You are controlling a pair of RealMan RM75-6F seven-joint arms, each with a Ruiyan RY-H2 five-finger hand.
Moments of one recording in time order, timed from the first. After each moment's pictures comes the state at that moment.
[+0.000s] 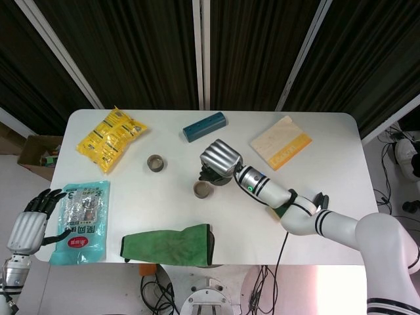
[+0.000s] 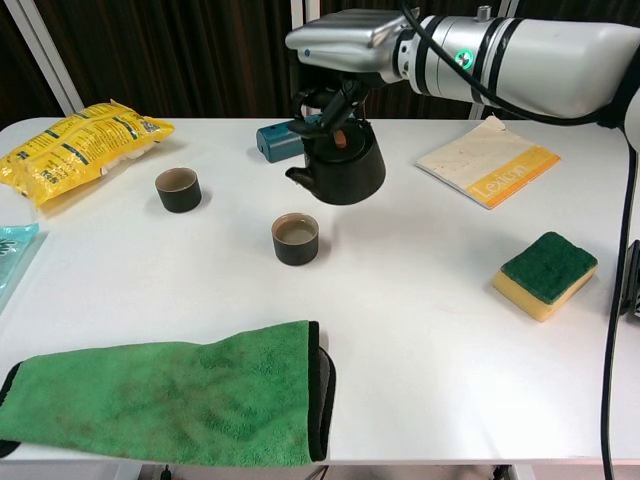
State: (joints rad) left arm -0.08 -1.35 0.02 -1.18 1.58 1.51 -0.24; right arm 1.14 -1.60 0.15 -1.14 -1.47 0.80 0.07
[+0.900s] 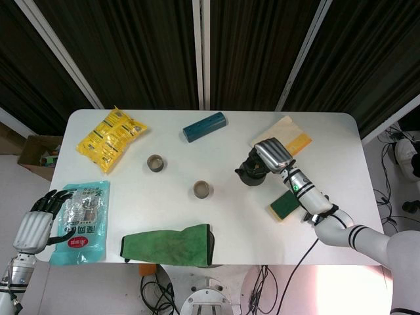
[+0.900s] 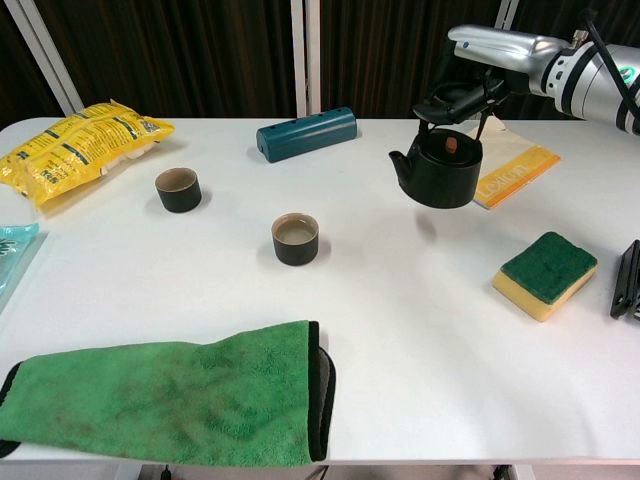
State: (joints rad) left arm -0.09 -1.36 0.03 -1.19 1.58 1.48 -0.22; right arm 0.89 -1.54 0.10 -1.07 -1.44 0.92 0.37
